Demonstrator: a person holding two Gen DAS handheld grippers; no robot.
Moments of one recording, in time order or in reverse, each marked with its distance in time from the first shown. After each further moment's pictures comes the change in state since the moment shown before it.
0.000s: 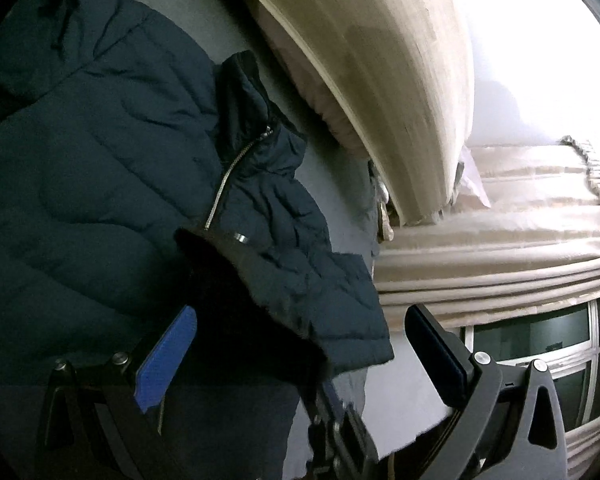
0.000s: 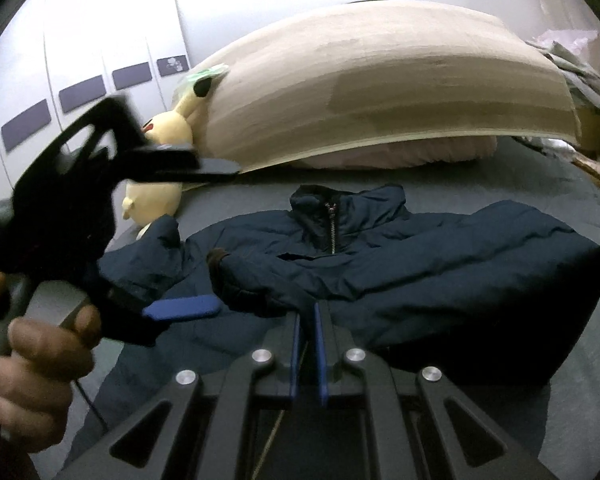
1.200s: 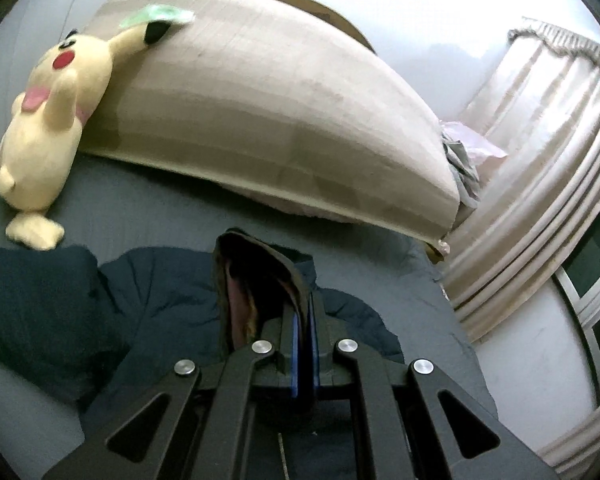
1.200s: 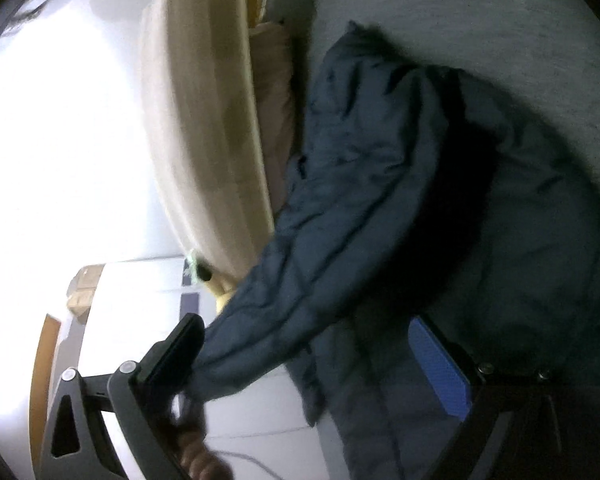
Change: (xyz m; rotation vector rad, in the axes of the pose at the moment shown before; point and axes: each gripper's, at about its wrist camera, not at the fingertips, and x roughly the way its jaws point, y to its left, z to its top) left arm -0.092 -0.100 0.012 0.584 -0.301 0.285; right arm 0.060 -0.172 -0.101 1.293 -0.033 0.517
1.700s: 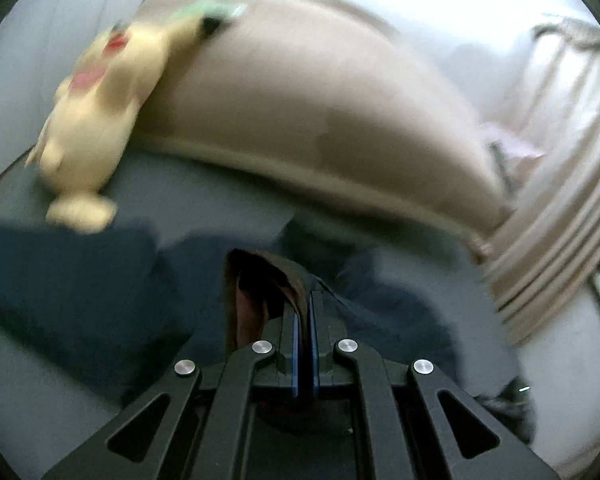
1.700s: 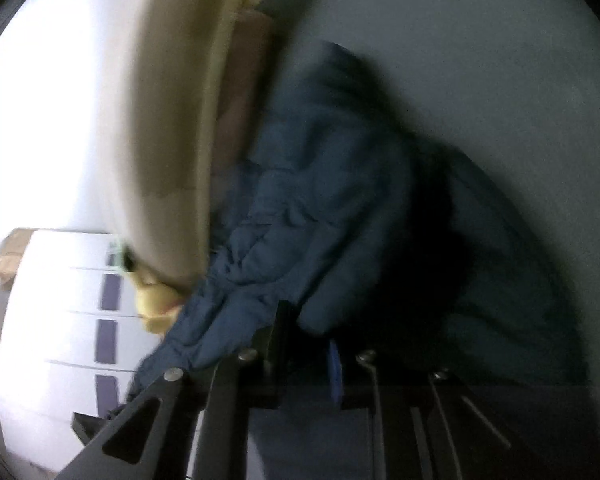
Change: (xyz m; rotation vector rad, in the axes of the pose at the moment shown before) left arm 0.023 0.068 -0.045 -0.040 0.015 0.189; right arm 0.026 -0.005 0.024 -0.152 0.039 -0.317
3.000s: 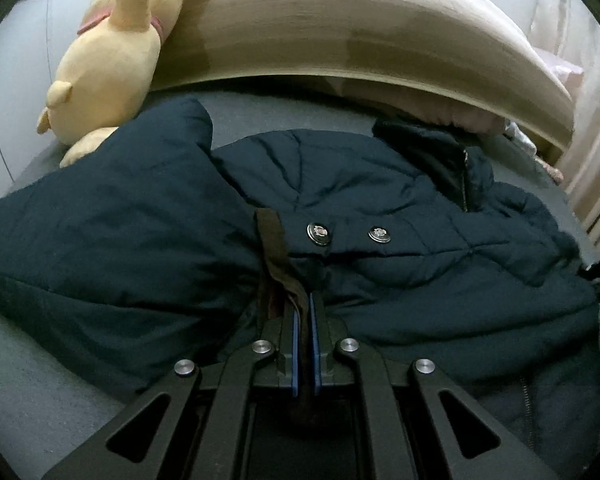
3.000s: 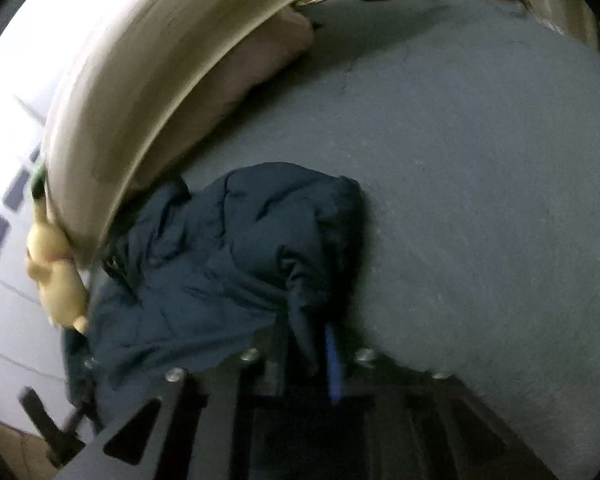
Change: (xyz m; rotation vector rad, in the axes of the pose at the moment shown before) left arm 0.093 0.047 -0.059 0.196 0.065 0.226; right arm 0.012 0.034 0.095 -0.459 -0.074 -0.325
